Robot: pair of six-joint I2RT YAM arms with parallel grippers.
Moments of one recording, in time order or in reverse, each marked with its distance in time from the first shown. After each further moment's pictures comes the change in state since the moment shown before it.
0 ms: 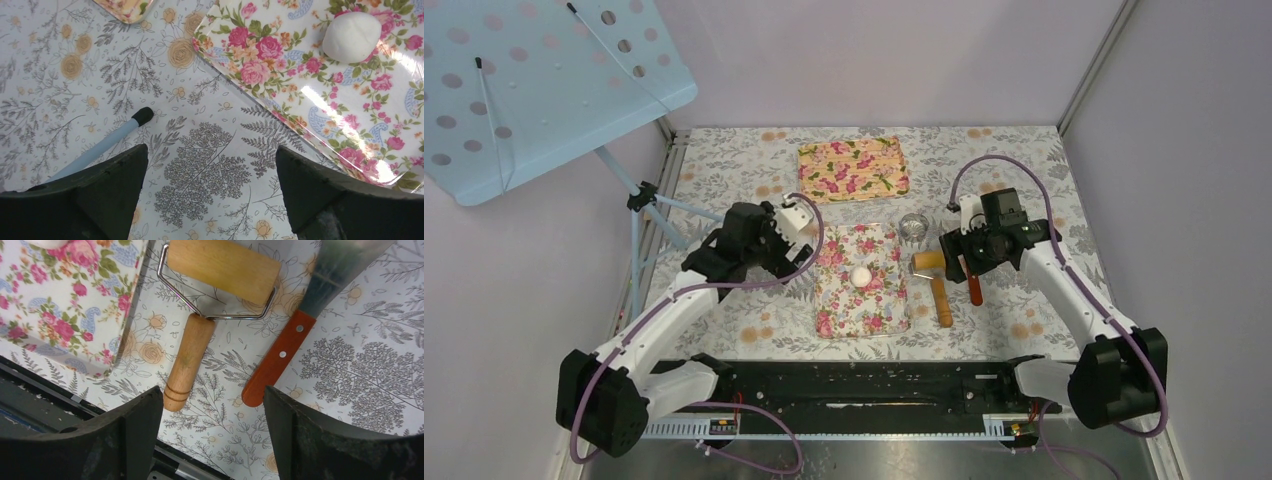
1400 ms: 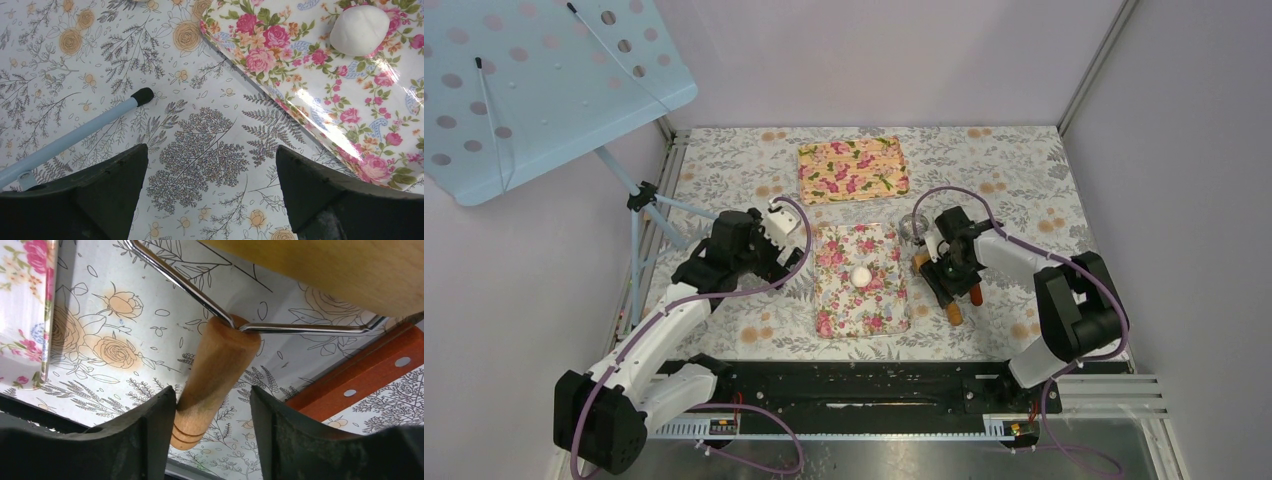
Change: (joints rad) left arm 0.057 -0.089 -0.055 -0.013 0.016 -0.046; right arm 0.175 0.349 -0.067 0.060 0.129 -0.031
